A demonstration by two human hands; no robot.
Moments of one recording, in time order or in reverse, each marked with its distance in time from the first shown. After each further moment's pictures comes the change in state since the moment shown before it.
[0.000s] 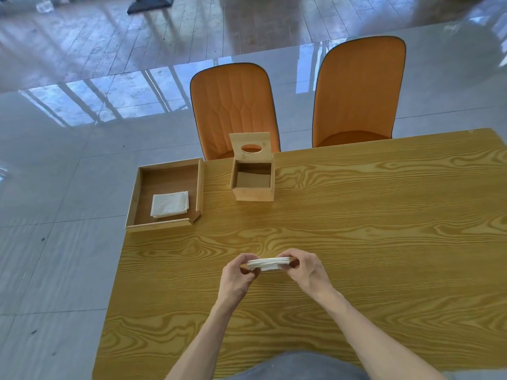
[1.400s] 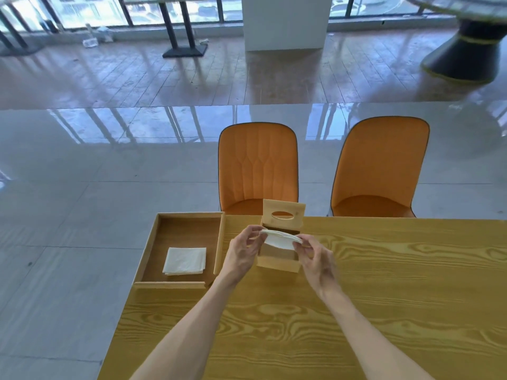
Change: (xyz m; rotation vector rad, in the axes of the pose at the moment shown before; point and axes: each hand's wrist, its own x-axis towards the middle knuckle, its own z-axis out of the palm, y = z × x) left_hand 0.156 0.125 -0.098 -0.108 0.055 0.327; right_hand 0.159 -0.105 -0.055 0.143 0.343 -0.060
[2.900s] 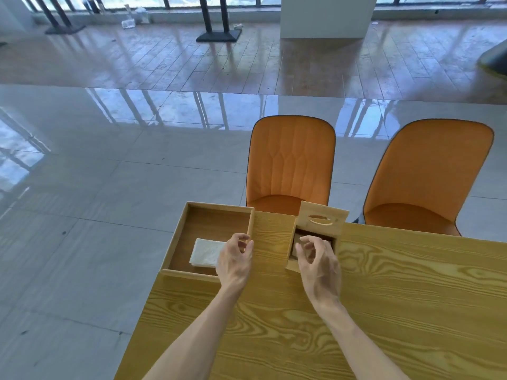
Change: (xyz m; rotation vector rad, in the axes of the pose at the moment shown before) left_hand -0.012 -0.039 -0.049 0.372 0.470 -0.283; right_hand -0.004 -0.046 0.067 -0.191 0.114 -0.071
